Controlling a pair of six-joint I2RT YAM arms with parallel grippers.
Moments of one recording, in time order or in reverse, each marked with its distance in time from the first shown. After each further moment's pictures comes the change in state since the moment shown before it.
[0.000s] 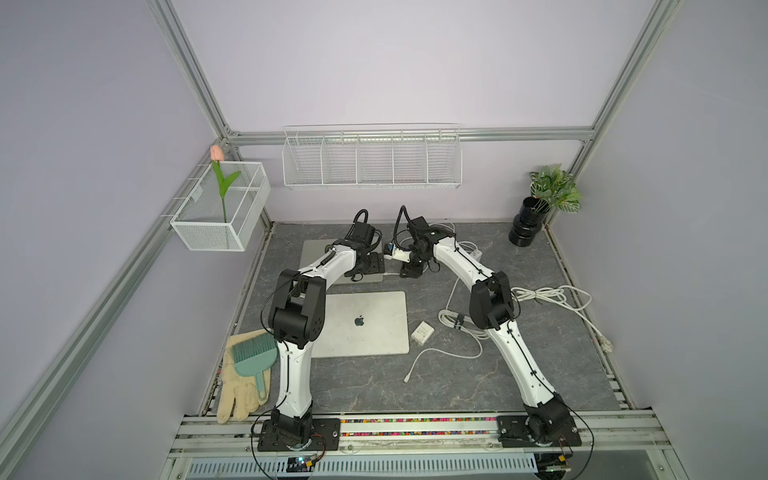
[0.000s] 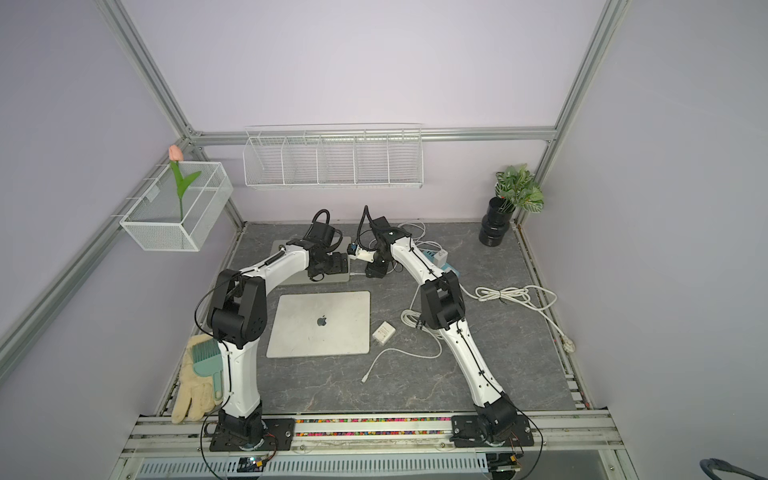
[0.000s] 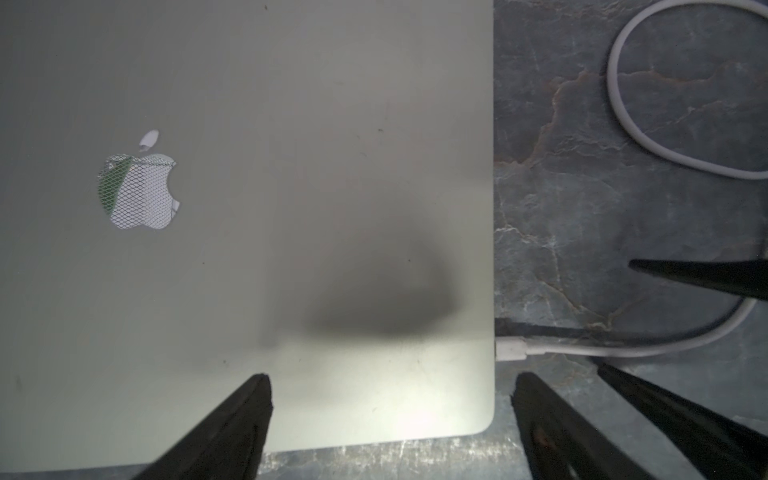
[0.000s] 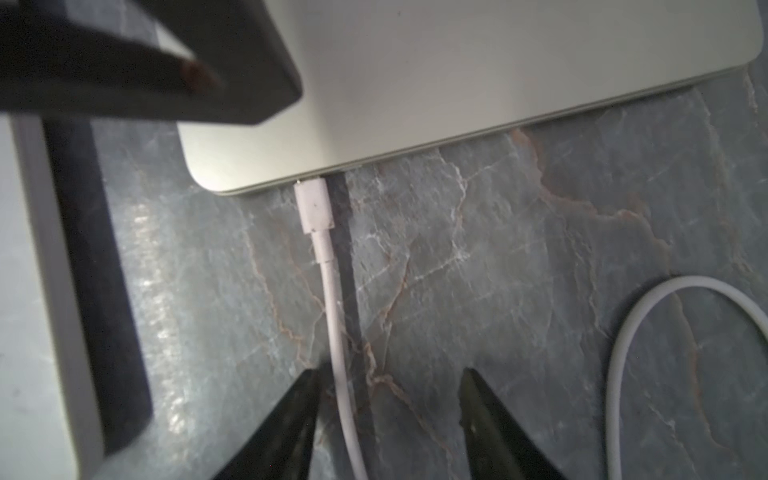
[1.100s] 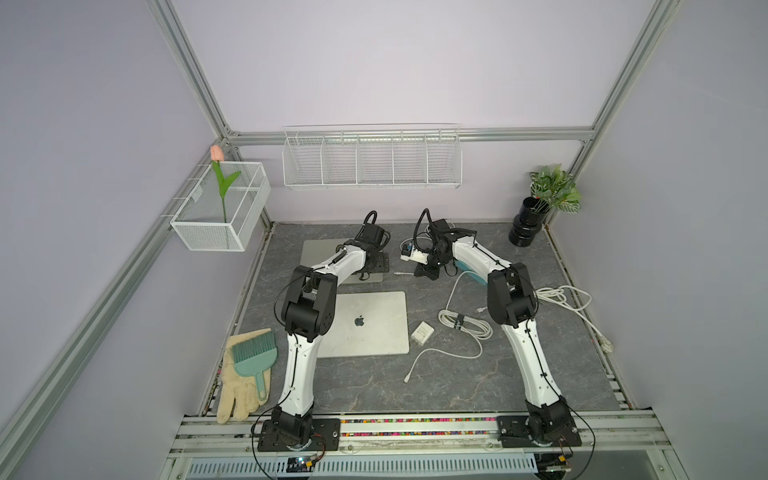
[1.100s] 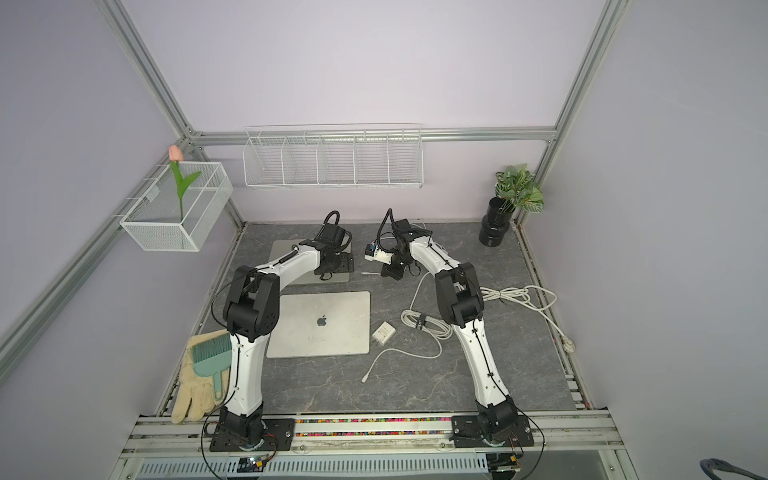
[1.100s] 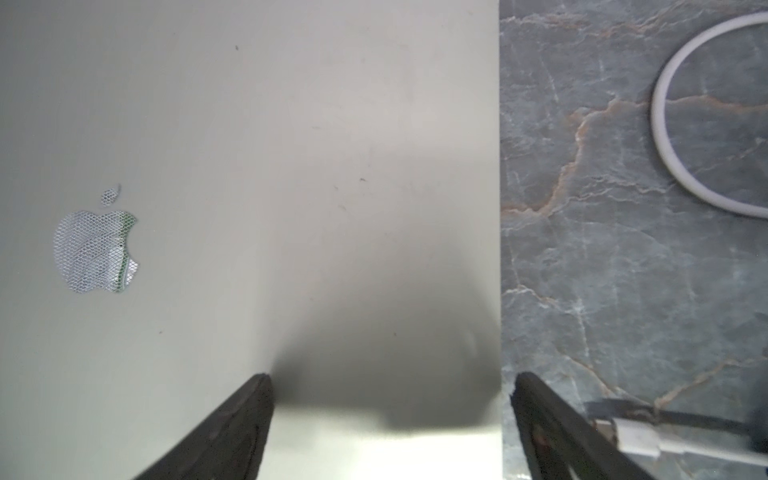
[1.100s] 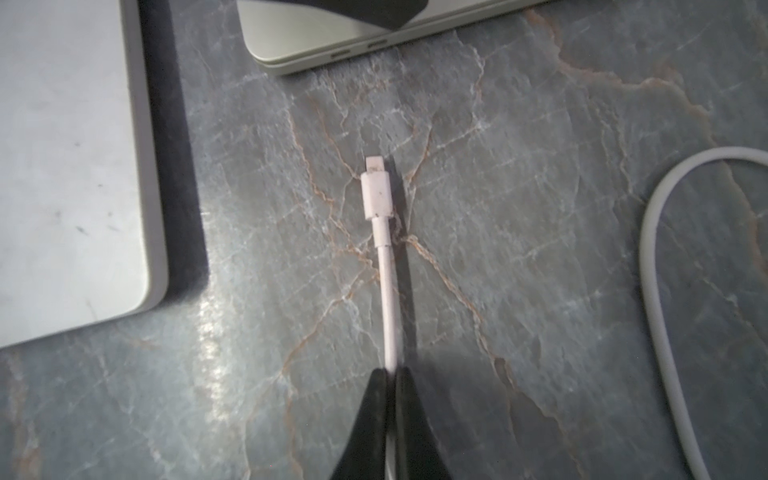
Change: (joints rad) left arm -0.039 0.107 0.082 0.045 -0.105 -0.007; right arm -0.106 -0.212 -0.415 0.141 -0.171 -0.018
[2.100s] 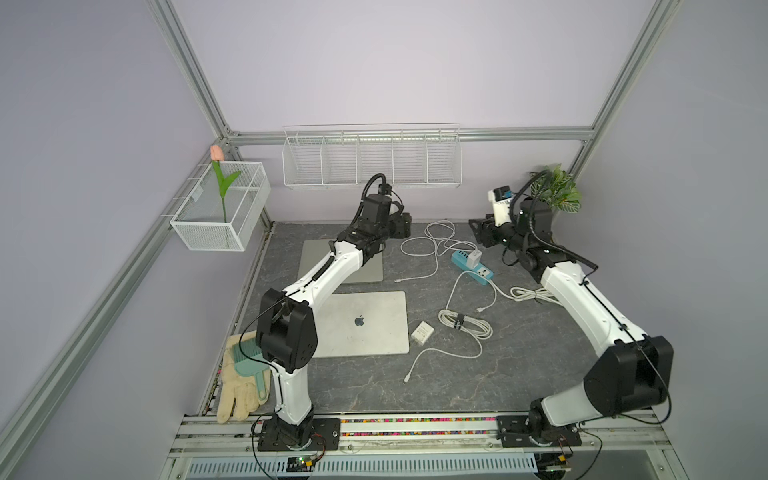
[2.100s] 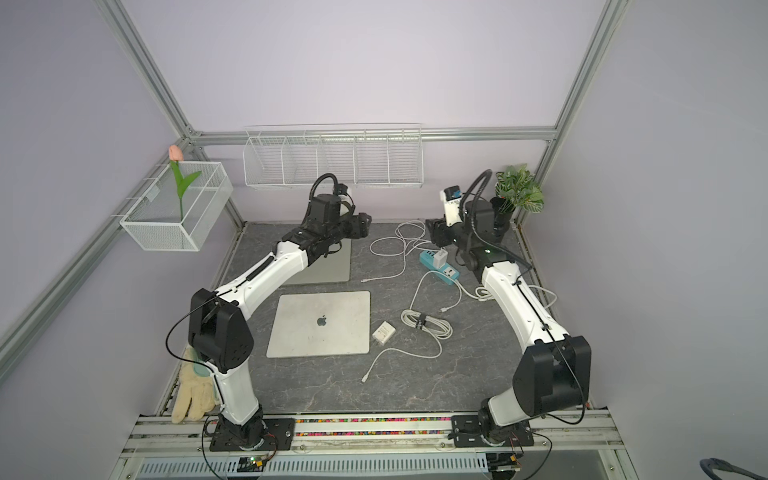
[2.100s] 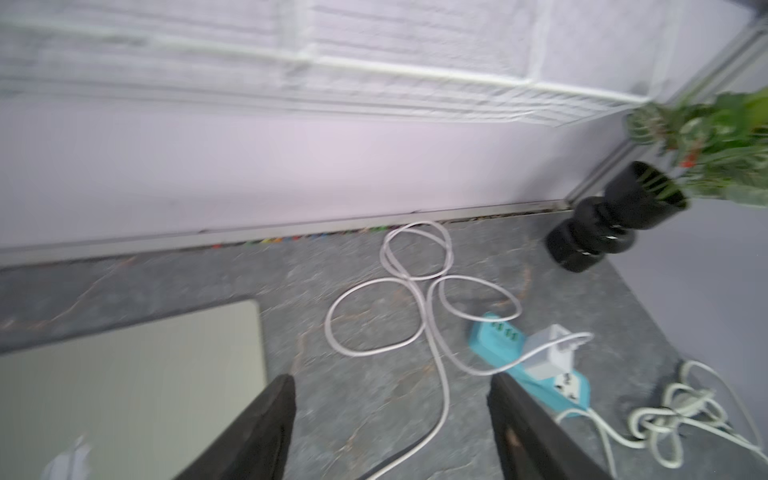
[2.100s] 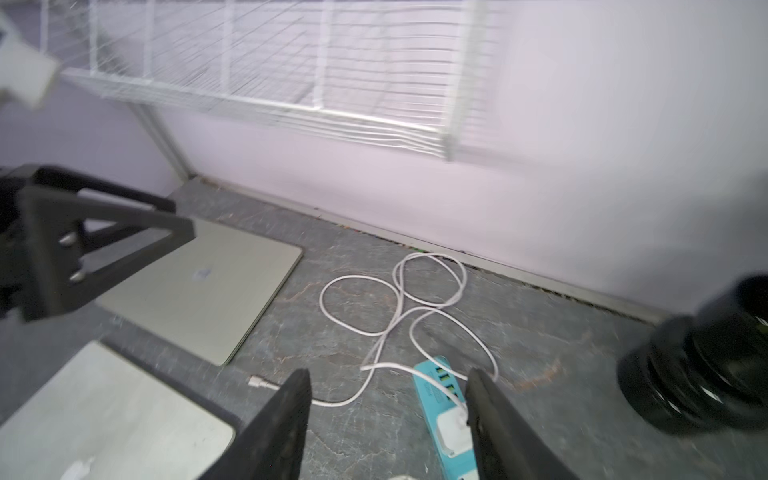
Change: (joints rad) left arm -0.157 -0.271 0.105 0.290 0.175 0.111; right arm -0.265 -1.002 -0.820 0.695 0.237 0.925
